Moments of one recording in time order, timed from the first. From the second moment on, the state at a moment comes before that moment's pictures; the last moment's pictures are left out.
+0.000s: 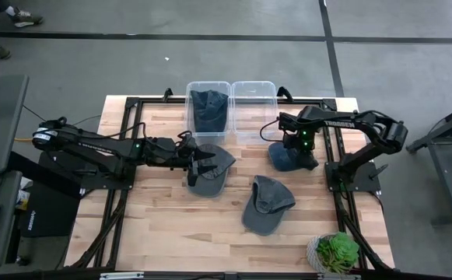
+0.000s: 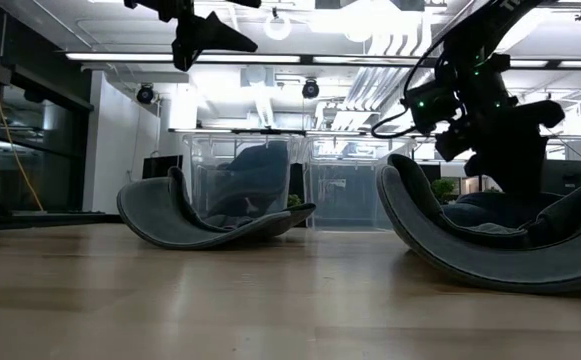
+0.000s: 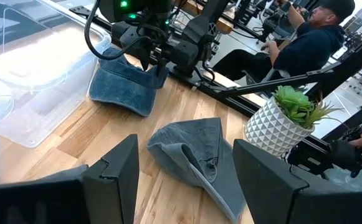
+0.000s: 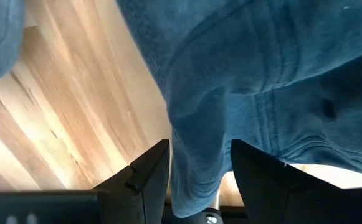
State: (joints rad) left arm -0.13 1.15 0.81 0.08 -0.19 -0.53; right arm -0.56 1.49 0.87 -1.20 -0.13 -0.34
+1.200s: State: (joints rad) left arm -0.13 1.15 0.81 0.06 -0.20 -0.53; right arm -0.56 1.49 0.87 -1.22 -0.15 -0.18
